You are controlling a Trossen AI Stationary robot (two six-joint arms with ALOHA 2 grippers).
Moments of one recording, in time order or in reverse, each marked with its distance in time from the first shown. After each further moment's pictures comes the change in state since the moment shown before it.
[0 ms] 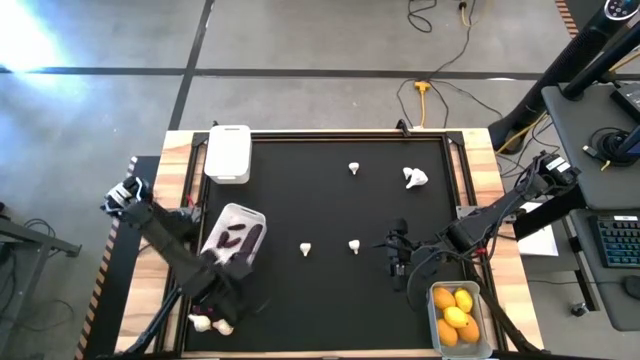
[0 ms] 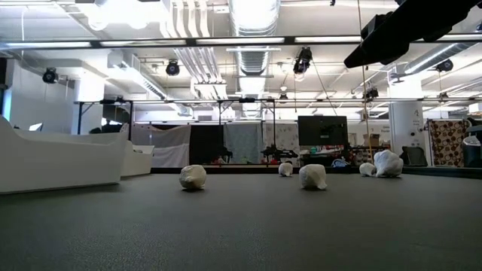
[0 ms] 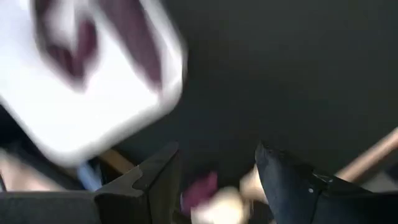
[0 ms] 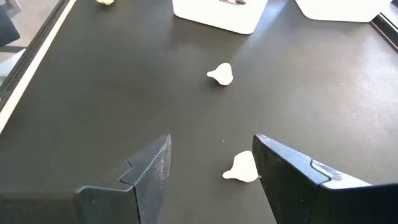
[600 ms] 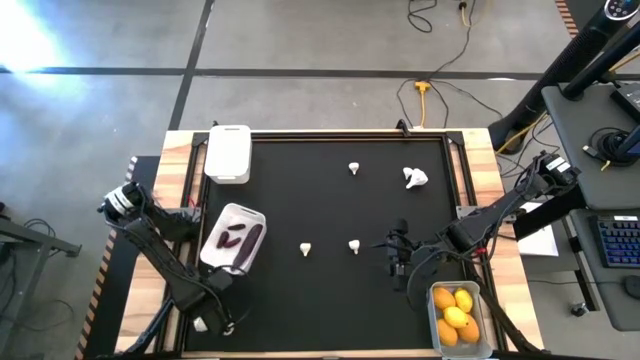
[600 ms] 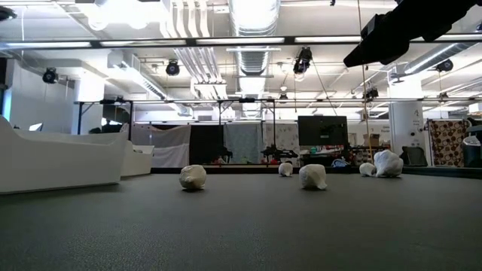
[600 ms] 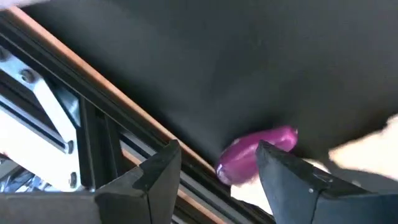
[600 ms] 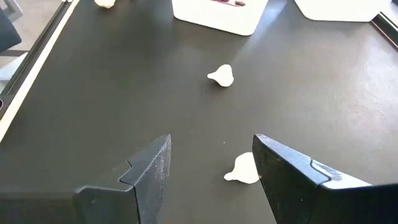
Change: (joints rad) left arm -0.168 0.024 -0.350 0.273 0.279 -0.178; right arm 0.000 0.000 0.000 0.008 0.001 0.011
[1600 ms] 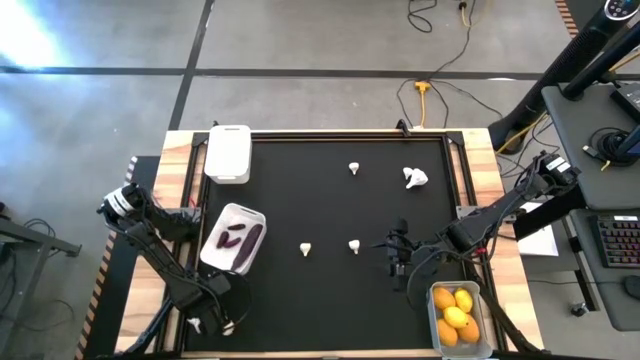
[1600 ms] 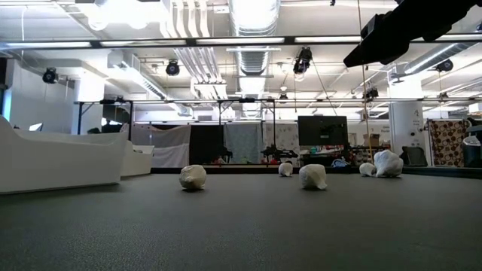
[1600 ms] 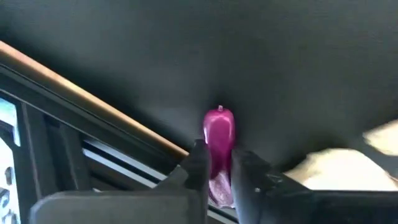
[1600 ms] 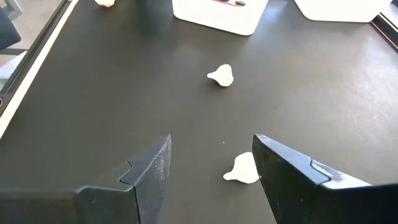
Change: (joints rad) left arm -0.036 0.006 -0.107 0.176 0.076 0.055; right arm 0.000 0.000 0.000 -0.002 0.000 -0.007
